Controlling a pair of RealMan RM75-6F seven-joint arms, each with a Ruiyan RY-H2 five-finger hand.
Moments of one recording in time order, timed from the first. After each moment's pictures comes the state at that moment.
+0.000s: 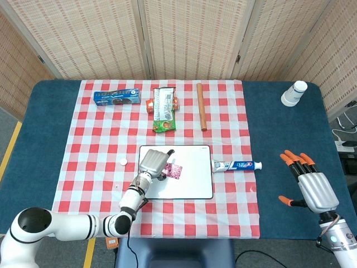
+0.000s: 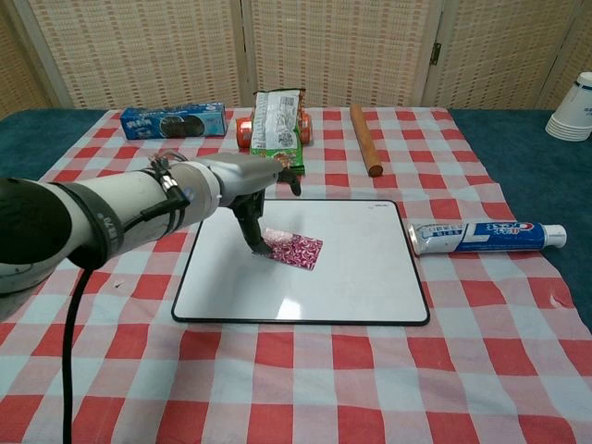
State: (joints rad) left arm -1.10 -1.75 -0.24 -1.42 0.53 0.96 0.79; right arm 0.19 -1.00 0.02 -1.76 -1.53 1.33 0.01
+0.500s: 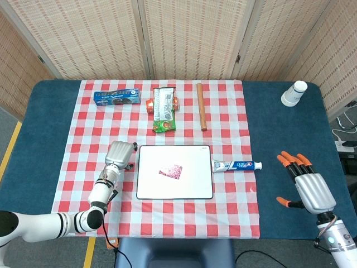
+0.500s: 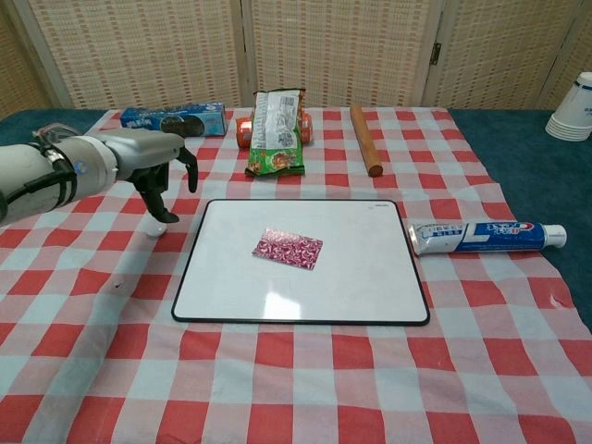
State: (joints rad) left arm -0.98 -1.57 -0.16 -1.45 0.54 0.99 0.73; right arm 0.19 -1.01 0.02 -1.77 -1.55 1.33 -0.02
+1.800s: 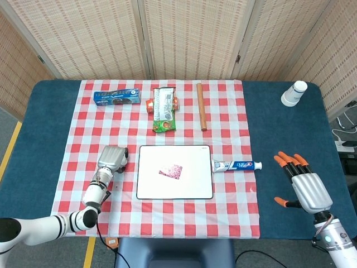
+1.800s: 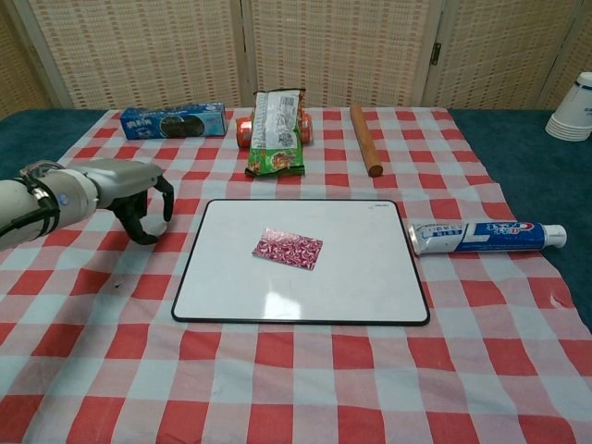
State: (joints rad) left arm -0.91 -1.63 -0.13 -1.28 0.61 0.89 0.64; right arm 0.20 -1.01 0.02 -1.77 -1.54 1.31 -0.04
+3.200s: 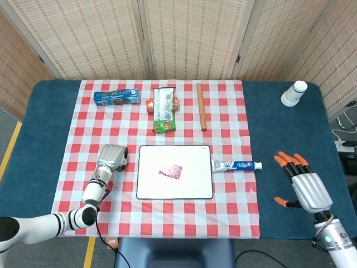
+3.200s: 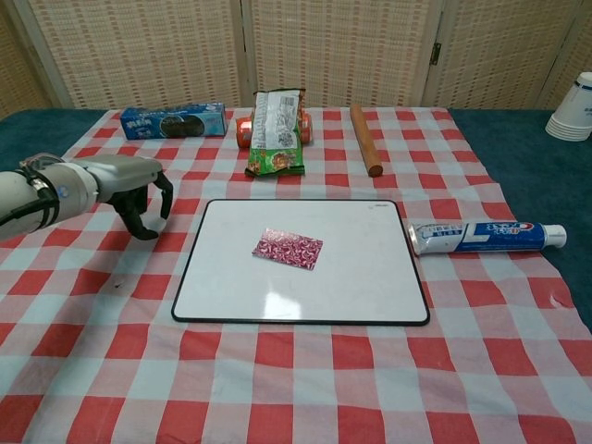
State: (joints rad) left arm -0.92 -1.61 -0.15 -1.29 0.60 0.87 0.65; right arm 0.20 -1.01 0.02 -1.77 -1.54 1.32 -0.04
